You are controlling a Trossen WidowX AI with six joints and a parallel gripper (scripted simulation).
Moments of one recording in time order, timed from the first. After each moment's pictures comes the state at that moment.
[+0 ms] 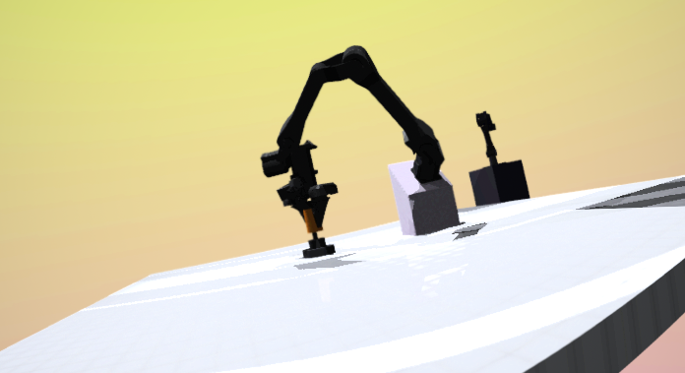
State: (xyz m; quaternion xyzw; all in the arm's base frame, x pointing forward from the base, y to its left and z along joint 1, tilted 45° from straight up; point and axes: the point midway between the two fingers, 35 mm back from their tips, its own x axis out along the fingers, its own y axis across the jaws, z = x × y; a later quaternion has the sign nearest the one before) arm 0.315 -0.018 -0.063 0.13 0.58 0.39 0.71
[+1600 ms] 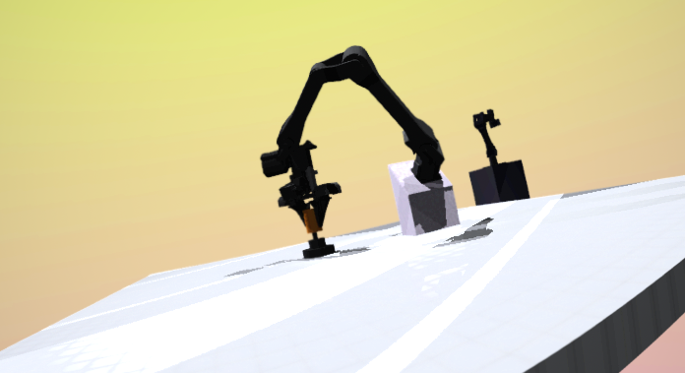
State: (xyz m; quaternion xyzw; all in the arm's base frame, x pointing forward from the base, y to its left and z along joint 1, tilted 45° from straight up) arm 0.316 -0.018 -0.064 0.06 0.53 0.45 0.72
